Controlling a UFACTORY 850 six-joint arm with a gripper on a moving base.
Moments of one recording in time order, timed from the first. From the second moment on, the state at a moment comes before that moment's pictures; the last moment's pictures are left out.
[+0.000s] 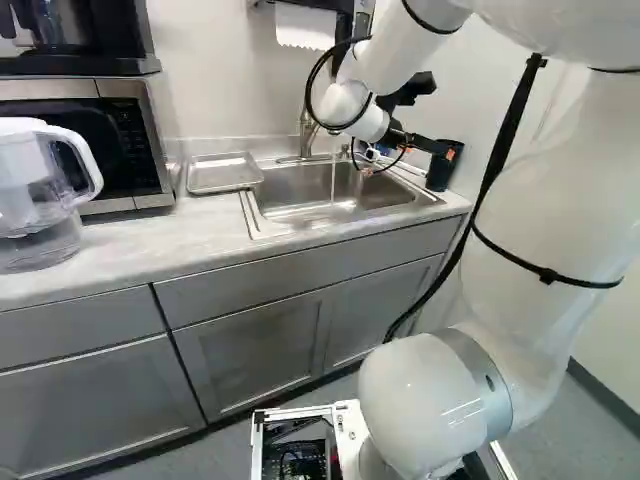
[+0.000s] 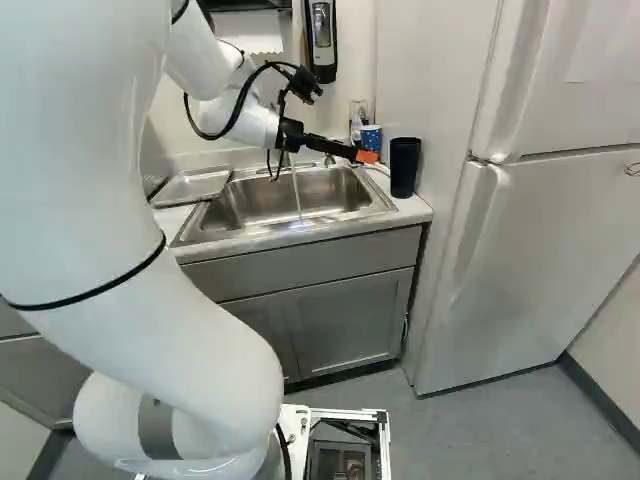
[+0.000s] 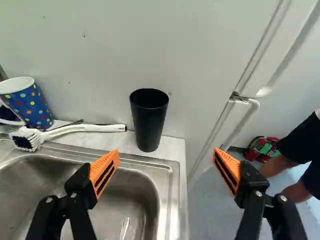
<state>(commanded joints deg) 7.4 -3.0 -53.6 99.4 70.5 -62.1</state>
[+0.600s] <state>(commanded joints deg) 5.5 -5.6 -55.7 99.2 70.5 -62.1</state>
